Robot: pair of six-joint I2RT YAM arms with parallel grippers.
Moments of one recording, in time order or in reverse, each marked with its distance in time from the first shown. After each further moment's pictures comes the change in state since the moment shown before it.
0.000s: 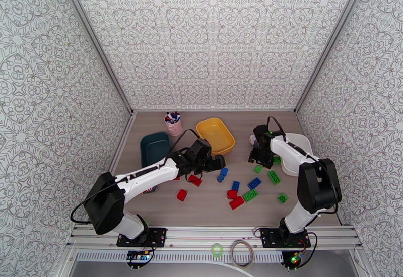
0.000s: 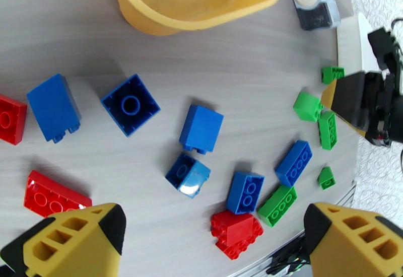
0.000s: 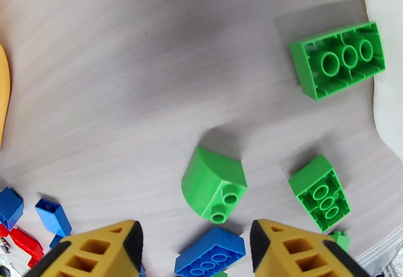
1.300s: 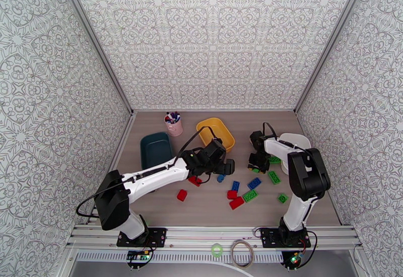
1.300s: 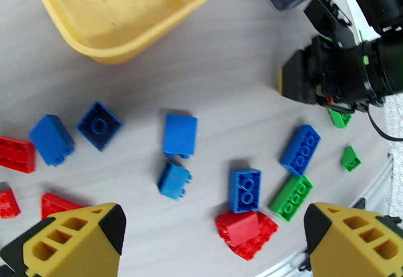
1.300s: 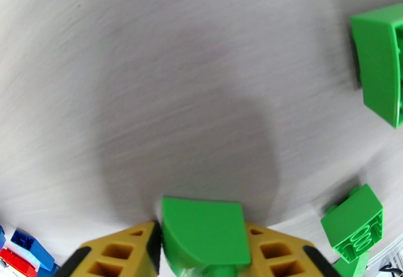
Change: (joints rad) left arm -0.118 0.064 0.138 -0.096 -0.185 0.164; right arm 0.000 0.154 -0.030 0.077 -0.024 0.034
